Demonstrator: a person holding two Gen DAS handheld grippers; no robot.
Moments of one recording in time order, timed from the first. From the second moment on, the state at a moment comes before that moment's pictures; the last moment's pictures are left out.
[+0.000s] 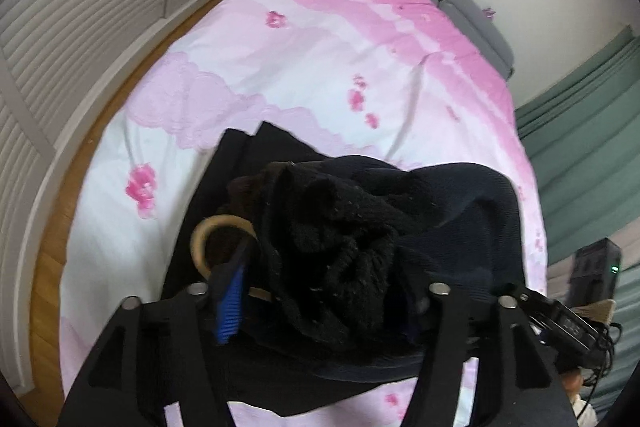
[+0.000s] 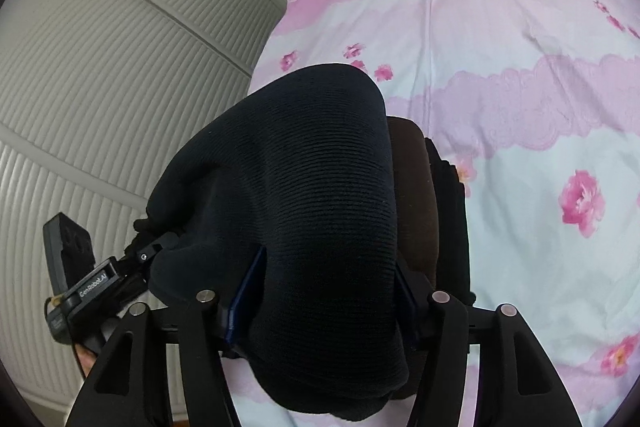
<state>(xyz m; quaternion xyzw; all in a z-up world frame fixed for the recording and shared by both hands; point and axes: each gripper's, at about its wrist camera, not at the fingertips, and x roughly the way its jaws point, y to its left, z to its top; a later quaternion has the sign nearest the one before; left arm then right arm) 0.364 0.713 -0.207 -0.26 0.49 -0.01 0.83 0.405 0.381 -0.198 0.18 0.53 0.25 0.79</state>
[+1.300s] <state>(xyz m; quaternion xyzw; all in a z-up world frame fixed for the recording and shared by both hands) 0.166 0.465 -0.003 0.04 0.31 0.05 0.95 0.214 0.238 -0.039 0.01 0.37 0.15 0.92</state>
